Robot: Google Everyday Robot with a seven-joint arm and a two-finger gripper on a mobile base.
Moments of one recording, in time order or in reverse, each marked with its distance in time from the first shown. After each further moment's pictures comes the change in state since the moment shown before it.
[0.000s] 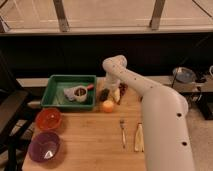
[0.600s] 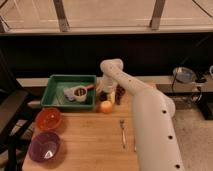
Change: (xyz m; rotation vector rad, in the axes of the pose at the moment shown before) arm -0.016 -0.024 0.033 0.000 -0.102 -0.022
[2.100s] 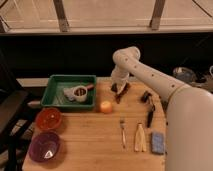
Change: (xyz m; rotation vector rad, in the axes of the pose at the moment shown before) arm 0.000 0.053 -0.138 0.113 0.198 -0.005
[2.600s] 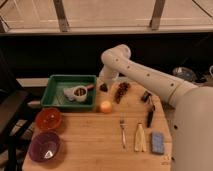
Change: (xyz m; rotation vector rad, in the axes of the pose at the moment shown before) arm -0.083 -0.060 -0.022 0.077 0.030 -0.307
